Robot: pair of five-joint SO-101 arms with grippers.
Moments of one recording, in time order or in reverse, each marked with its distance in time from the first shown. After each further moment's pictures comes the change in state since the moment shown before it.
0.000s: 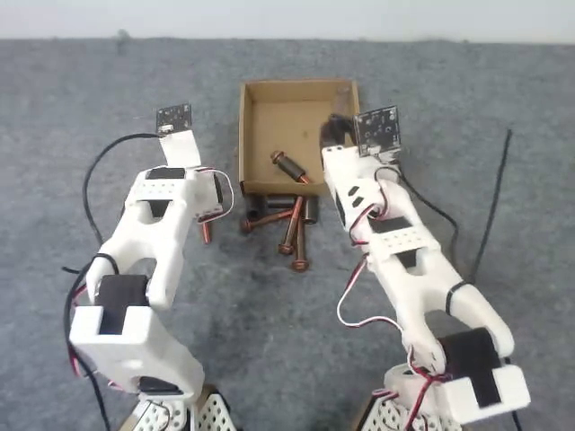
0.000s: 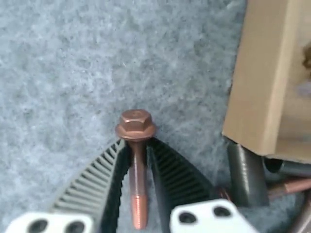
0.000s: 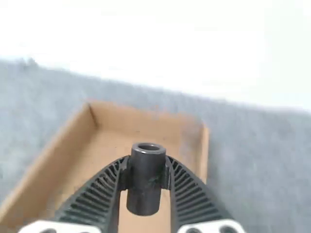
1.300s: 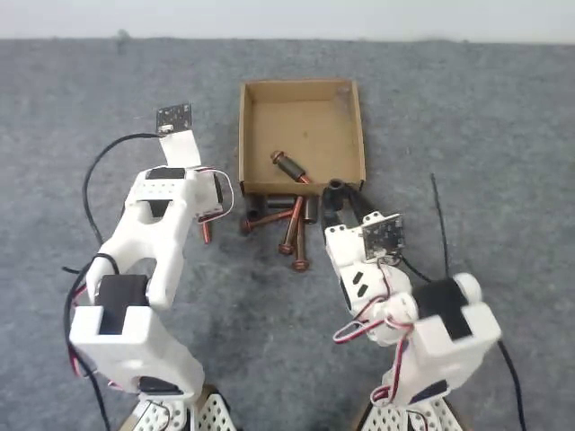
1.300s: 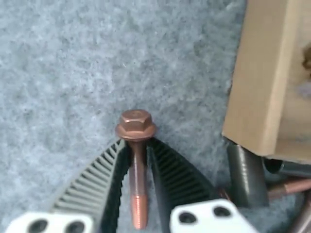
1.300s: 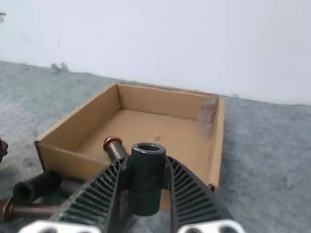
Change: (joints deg) left arm 0.0 0.0 0.0 -0.2 0.0; right arm -3.3 18.6 32.0 -58.4 0.0
